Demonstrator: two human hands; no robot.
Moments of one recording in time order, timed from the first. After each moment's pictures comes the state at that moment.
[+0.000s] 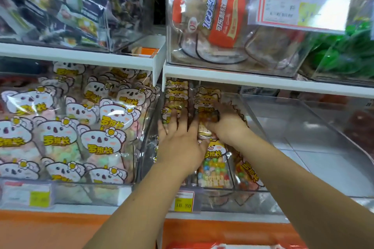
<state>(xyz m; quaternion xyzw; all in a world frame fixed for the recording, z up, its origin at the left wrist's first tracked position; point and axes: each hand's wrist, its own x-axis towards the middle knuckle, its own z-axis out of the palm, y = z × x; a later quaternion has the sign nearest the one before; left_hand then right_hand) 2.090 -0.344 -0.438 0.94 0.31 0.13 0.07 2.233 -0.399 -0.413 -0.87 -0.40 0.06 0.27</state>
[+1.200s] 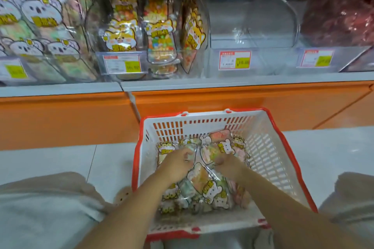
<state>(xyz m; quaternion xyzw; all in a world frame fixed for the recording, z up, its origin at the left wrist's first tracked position) 1.973 -0.566 -0.641 0.82 0.31 -0.15 0.45 2.111 -0.712 -0.671 -0.85 -0.23 0.45 0.17</state>
